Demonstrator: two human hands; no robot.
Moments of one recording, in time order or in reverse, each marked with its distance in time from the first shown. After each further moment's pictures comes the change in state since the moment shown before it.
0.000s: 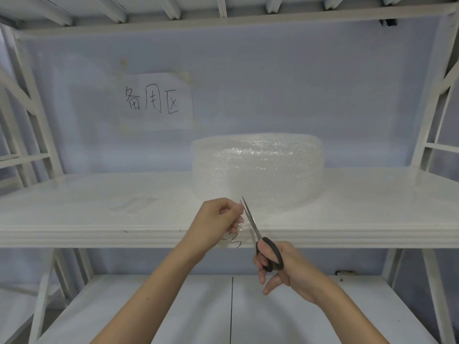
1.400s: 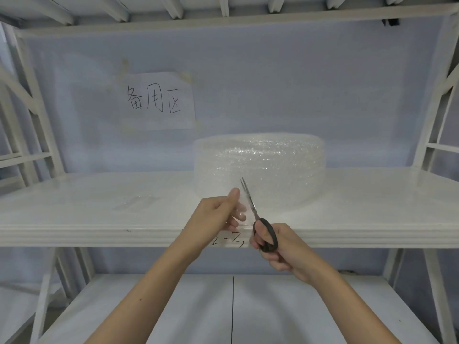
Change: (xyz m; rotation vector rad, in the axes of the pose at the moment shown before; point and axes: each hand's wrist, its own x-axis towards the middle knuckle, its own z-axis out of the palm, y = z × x) left_hand -0.005 0.013 -0.009 -0.060 -0.020 -0.043; right_hand 0.017 -0.021 0.002 -0.020 0.064 -0.028
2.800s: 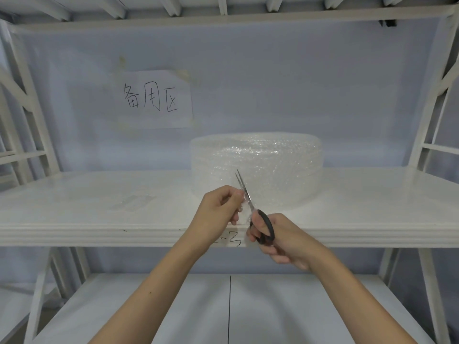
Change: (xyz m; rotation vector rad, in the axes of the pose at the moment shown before) left_hand 0.004 0.004 0.012 0.039 0.032 0.187; right_hand -0.002 -0.023 -0.002 -0.074 -0.057 0.030
